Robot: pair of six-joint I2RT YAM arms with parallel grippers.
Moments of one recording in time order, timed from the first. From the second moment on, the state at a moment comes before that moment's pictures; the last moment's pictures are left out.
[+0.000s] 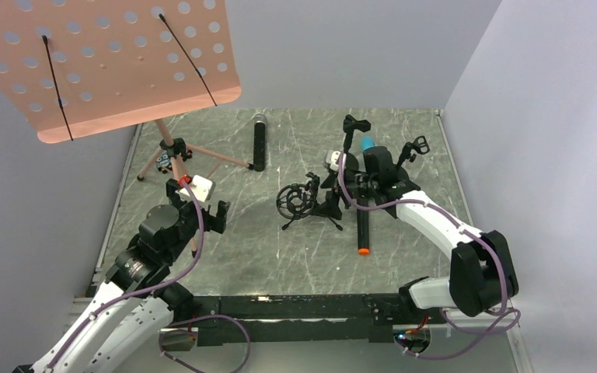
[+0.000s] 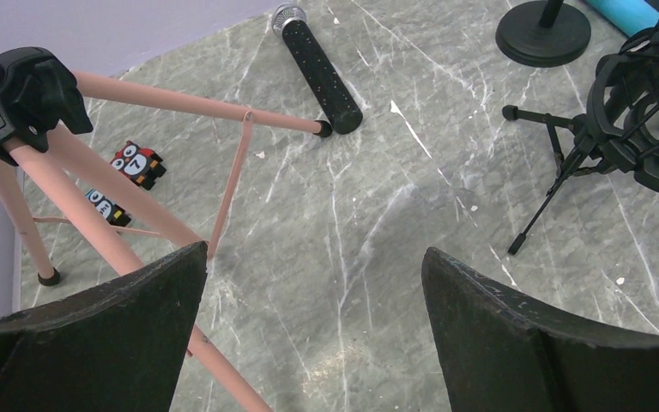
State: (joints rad) left arm -0.60 0.48 0.64 -0.38 -0.26 0.09; right arm 0.40 1.35 0.84 -0.10 -0.84 -0.43
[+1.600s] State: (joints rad) left arm -0.47 1.77 1.55 -0.58 -0.09 -0.25; right arm -0.06 1.09 0.88 -0.66 -0.97 -0.72
